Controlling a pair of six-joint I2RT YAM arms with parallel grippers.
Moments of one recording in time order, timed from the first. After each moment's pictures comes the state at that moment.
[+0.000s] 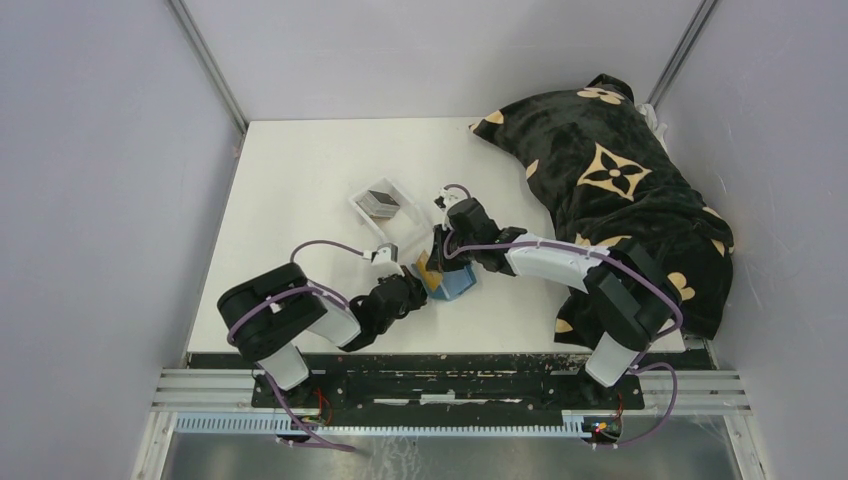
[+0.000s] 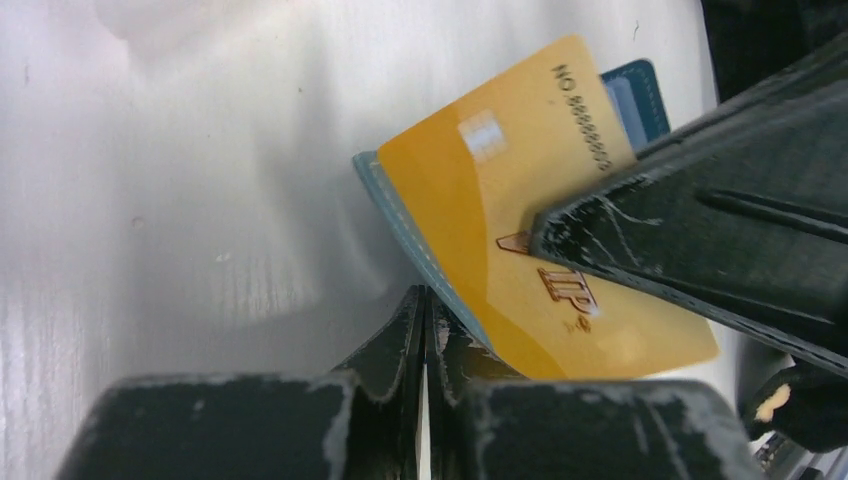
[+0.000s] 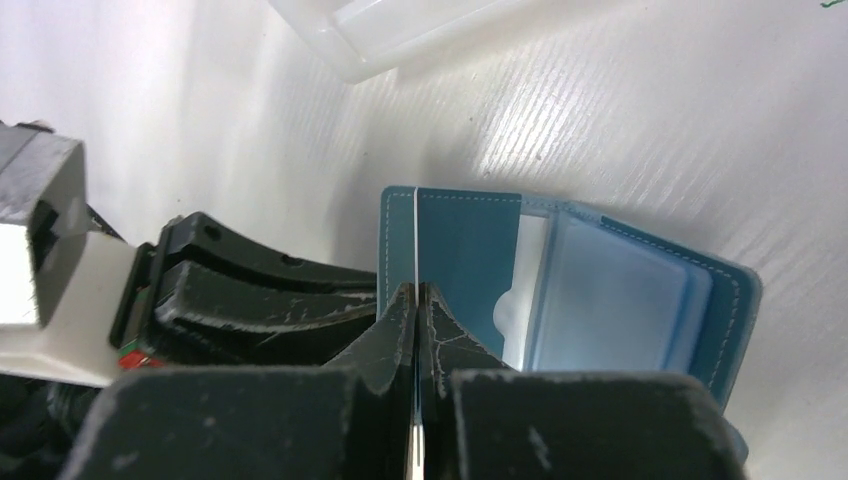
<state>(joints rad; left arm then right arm) -0.95 1.66 0.31 0.88 -0.41 -0.94 0.77 1.69 0.99 -0.06 -0.20 0.56</state>
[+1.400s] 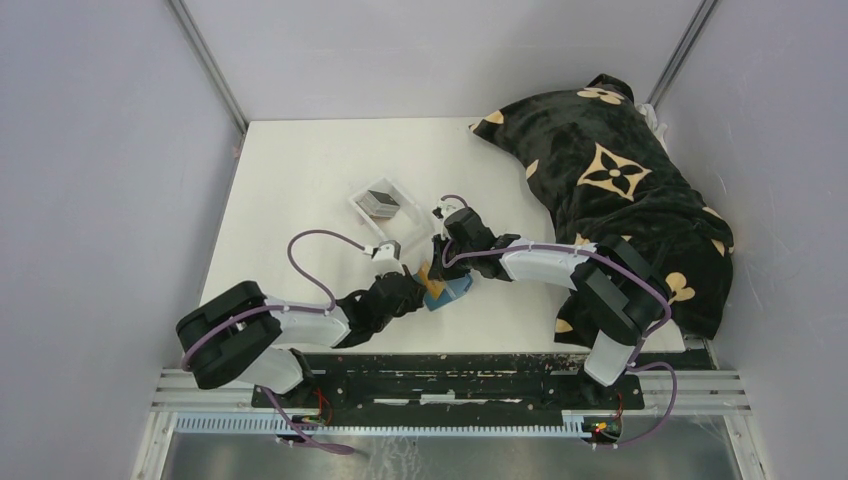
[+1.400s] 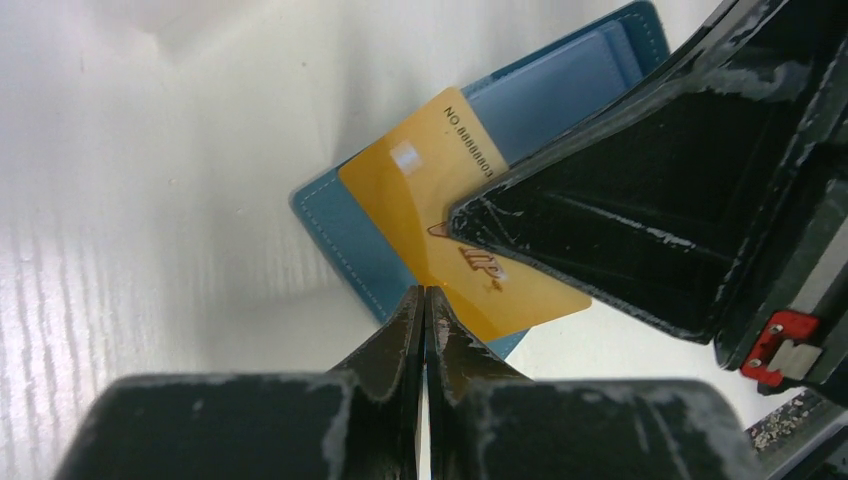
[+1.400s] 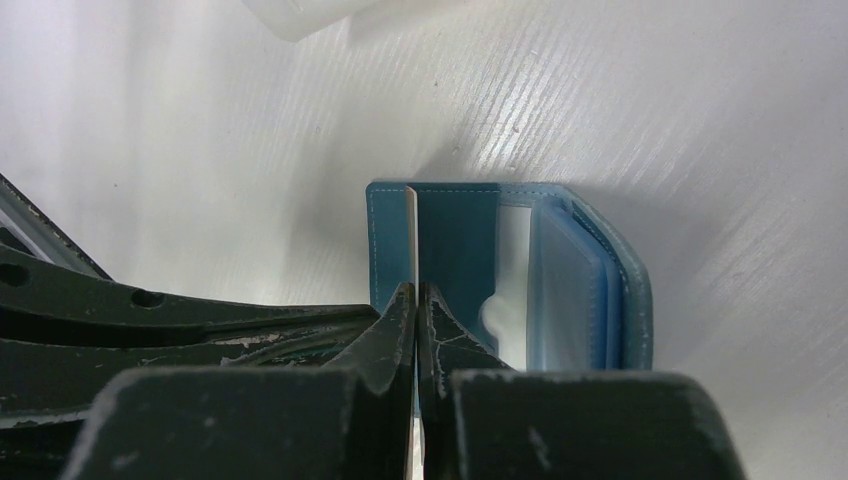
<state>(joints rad) -0.97 1.40 0.36 0.46 -0.41 -0.90 0.79 1.74 0.95 -0.02 -0.18 0.54</state>
